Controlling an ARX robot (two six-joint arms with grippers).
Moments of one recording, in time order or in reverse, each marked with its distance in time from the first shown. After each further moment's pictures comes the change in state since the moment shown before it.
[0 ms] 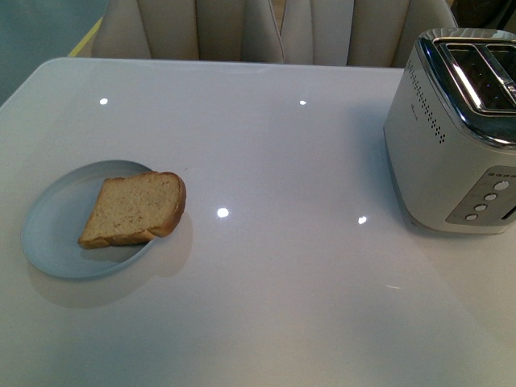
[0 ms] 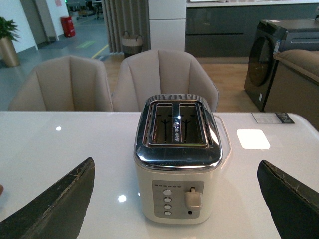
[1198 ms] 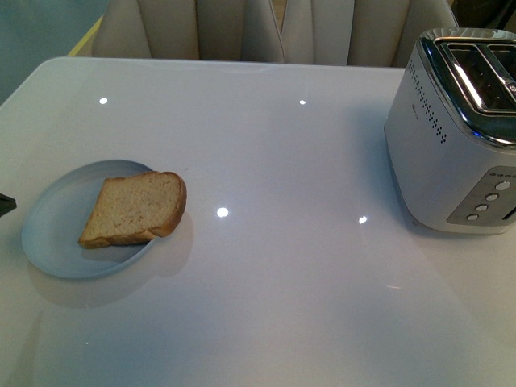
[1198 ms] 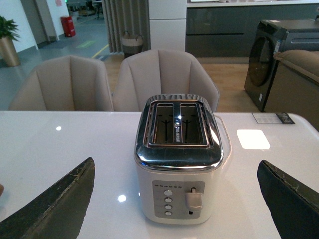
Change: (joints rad) left arm 0.323 2.031 0.673 0.447 0.357 0.024; right arm 0.000 0.000 0.000 0.000 0.000 0.000
